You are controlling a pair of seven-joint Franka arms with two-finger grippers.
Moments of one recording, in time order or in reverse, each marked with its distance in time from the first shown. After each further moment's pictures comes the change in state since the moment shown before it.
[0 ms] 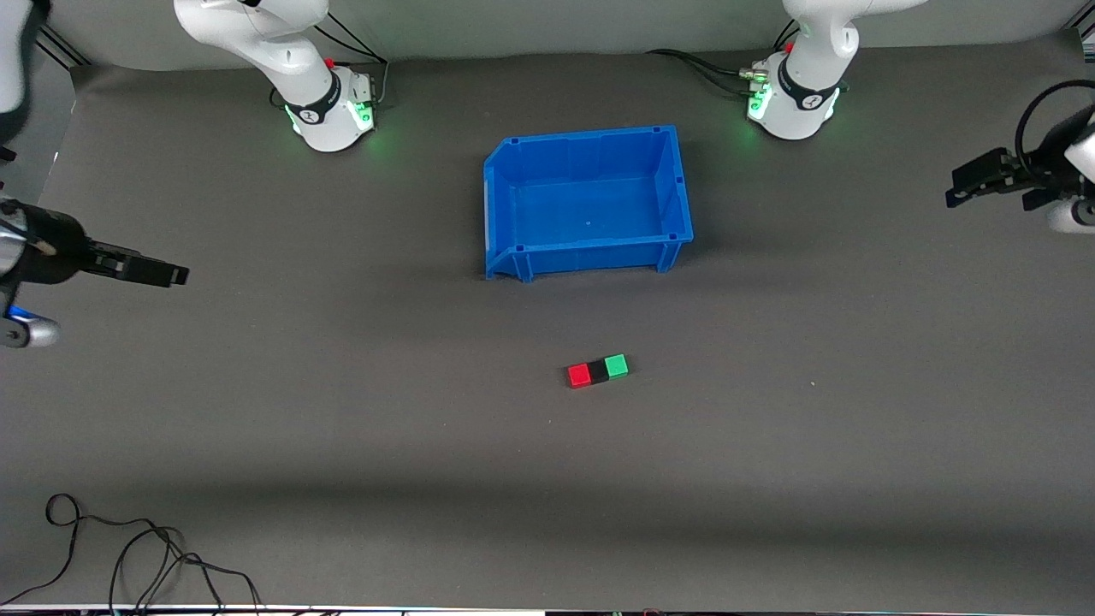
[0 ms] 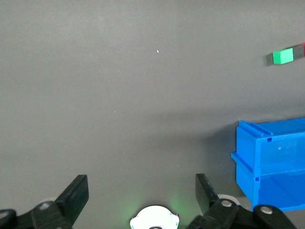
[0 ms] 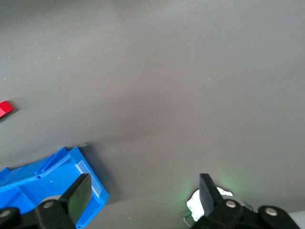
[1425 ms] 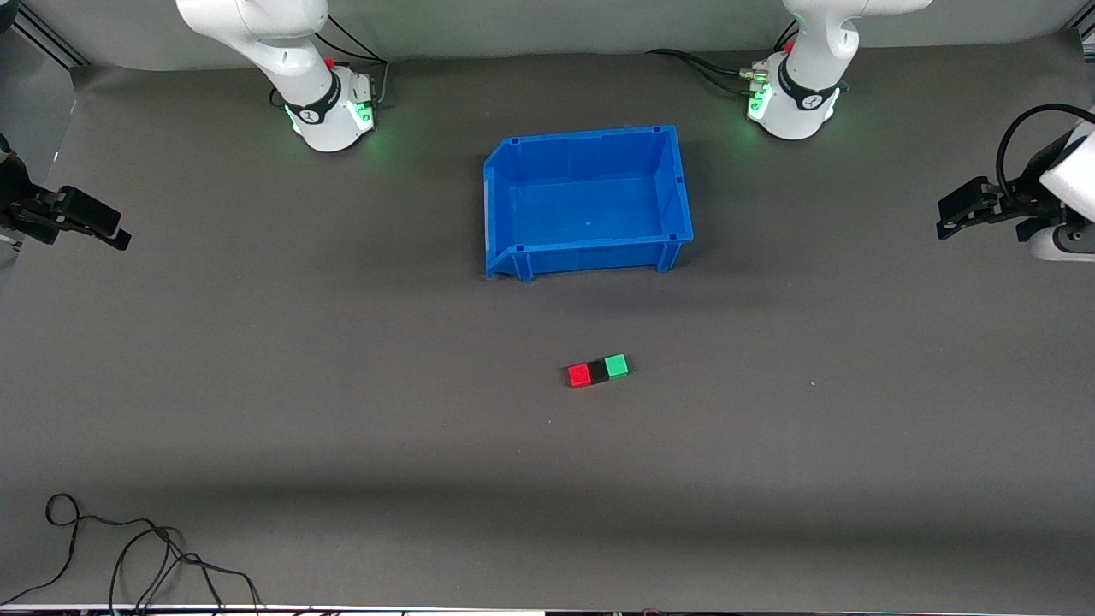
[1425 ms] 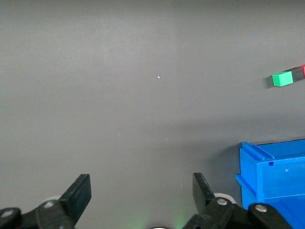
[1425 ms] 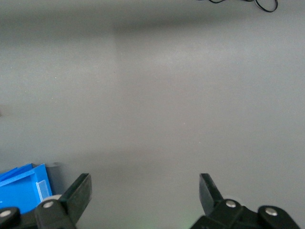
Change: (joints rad) left arm -0.121 0.041 0.046 0.046 0.052 0.063 -0.045; right arm -0.144 -0.312 0.164 -0.352 -0.152 0.309 -0.218
